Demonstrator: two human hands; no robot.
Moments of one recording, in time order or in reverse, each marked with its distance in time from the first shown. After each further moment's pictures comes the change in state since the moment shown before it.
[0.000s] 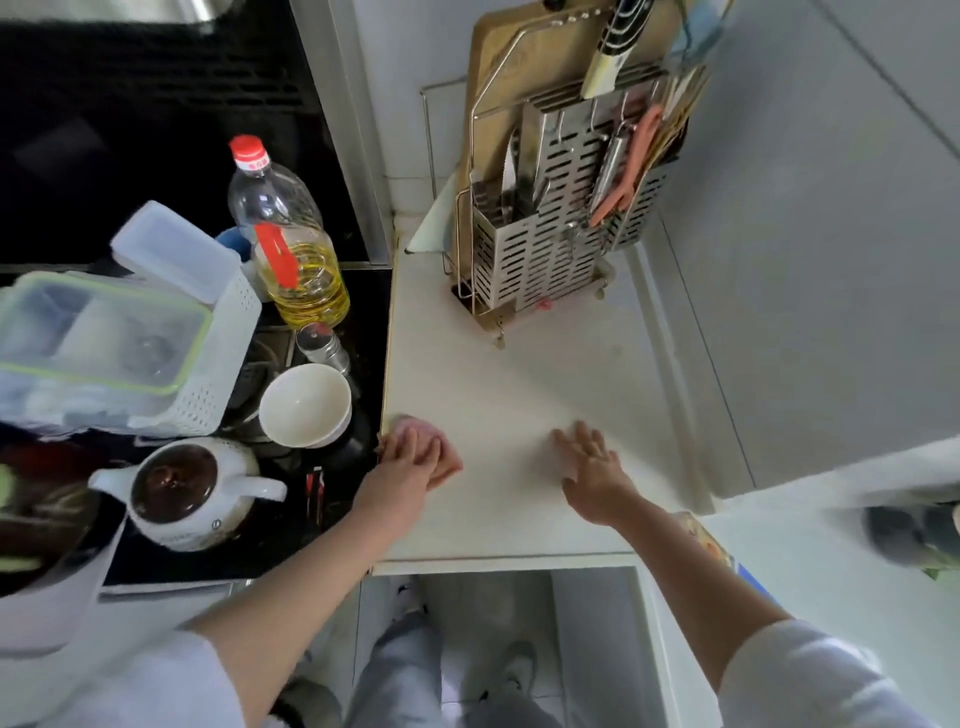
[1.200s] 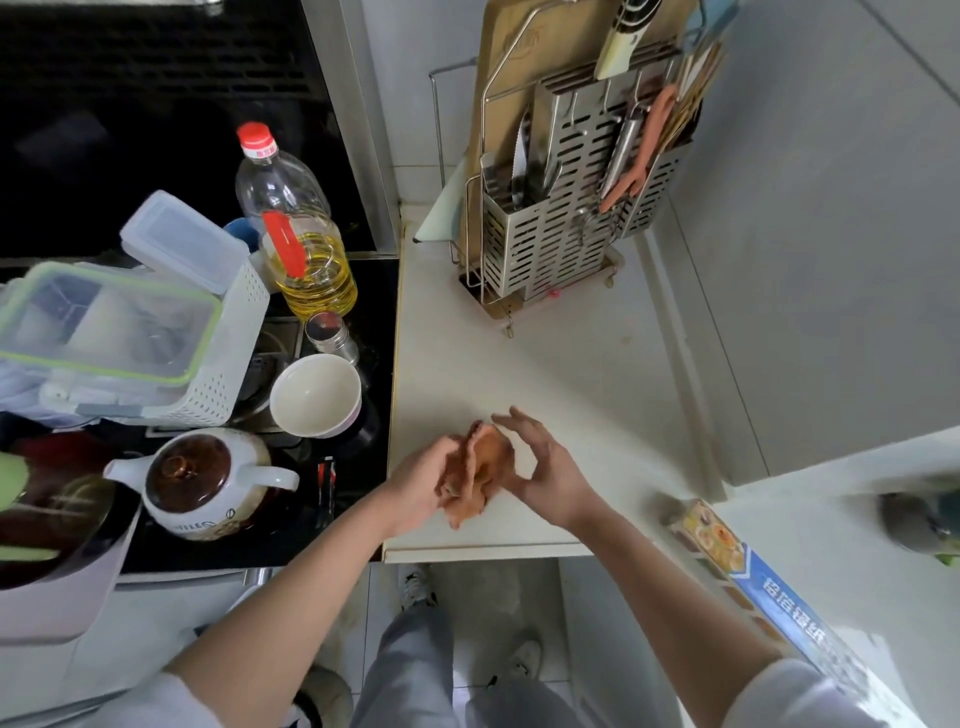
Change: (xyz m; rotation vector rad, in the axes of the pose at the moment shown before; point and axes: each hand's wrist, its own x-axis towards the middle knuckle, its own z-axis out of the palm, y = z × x) left_hand -0.033 0.028 -0.050 -1.748 -0.254 -0.136; right_hand -0.033 -0.082 0.005 0.627 0.164 -0.357
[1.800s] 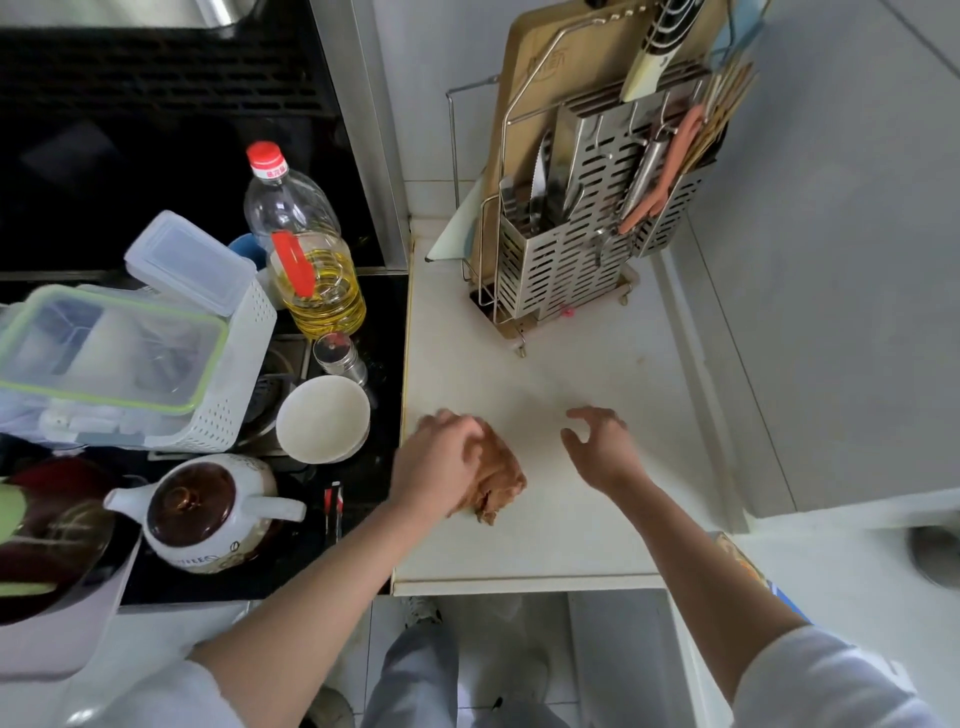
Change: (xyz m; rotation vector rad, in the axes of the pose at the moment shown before) left_hand 0.028 0.028 -0.007 1.285 0.561 0.571; right_hand 0.062 0.038 -0.045 -0.398 0.219 0.327
